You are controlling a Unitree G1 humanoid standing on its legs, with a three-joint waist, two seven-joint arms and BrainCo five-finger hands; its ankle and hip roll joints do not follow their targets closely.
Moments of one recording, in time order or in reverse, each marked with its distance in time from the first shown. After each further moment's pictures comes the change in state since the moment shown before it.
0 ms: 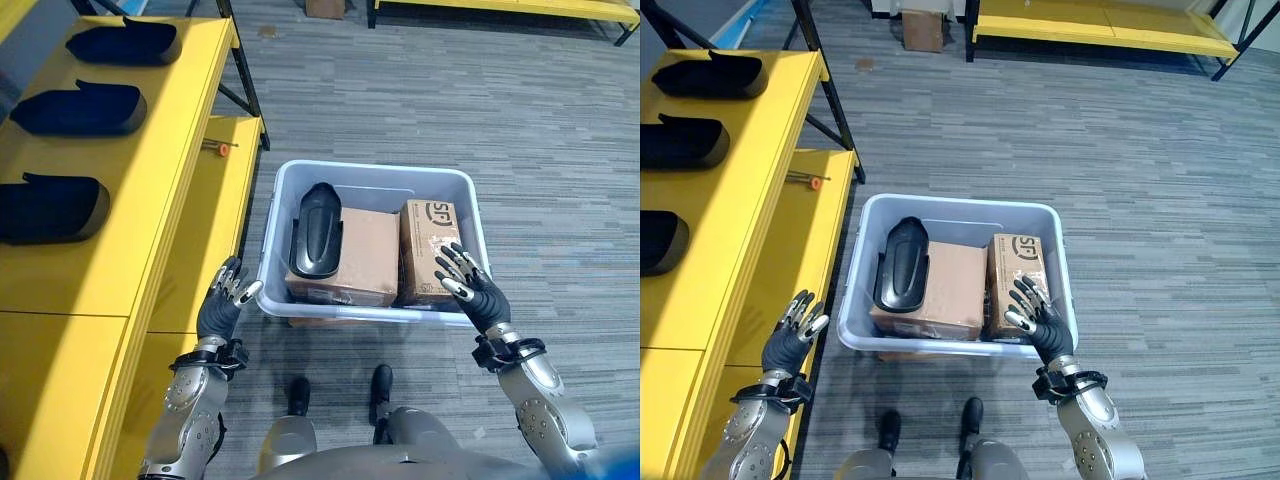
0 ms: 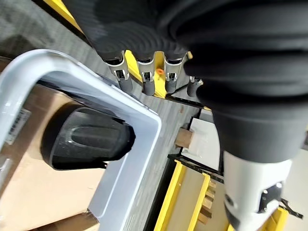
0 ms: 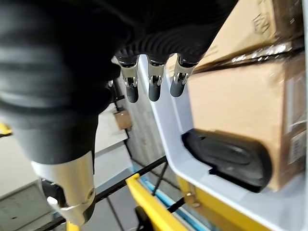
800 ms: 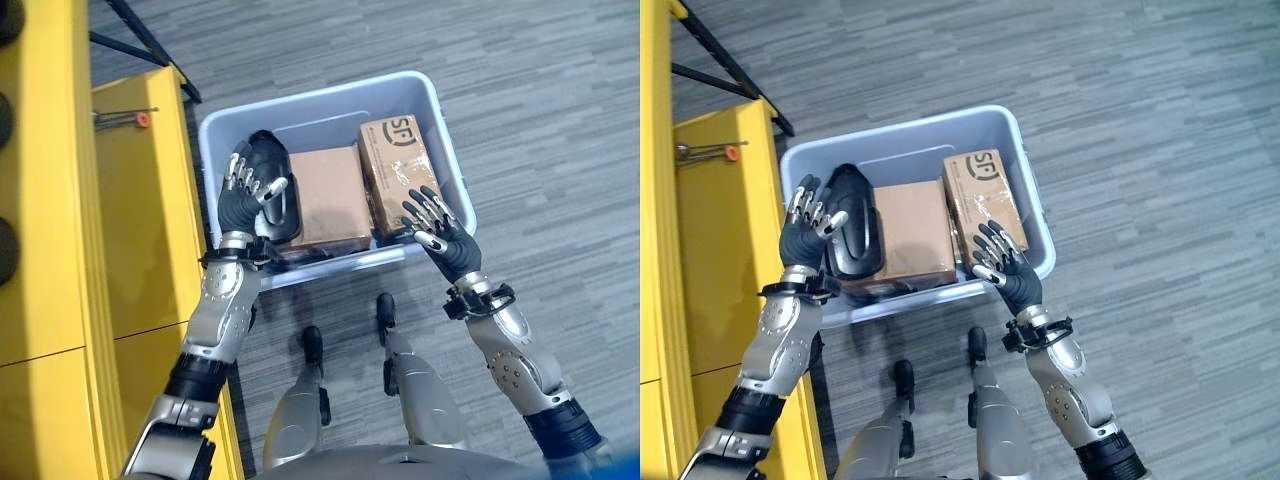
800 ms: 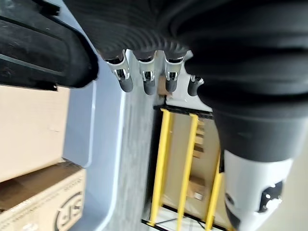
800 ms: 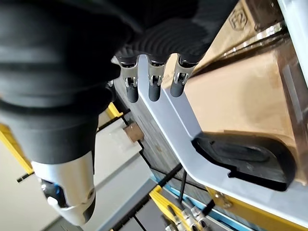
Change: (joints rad) left arm -0.598 0.008 -0.084 0.190 0.089 -0.093 0.207; right arm -0.302 -0.035 0.183 -0.010 0.108 -0.085 -0.075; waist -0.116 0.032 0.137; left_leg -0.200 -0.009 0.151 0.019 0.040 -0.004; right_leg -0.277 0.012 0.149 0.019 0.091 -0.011
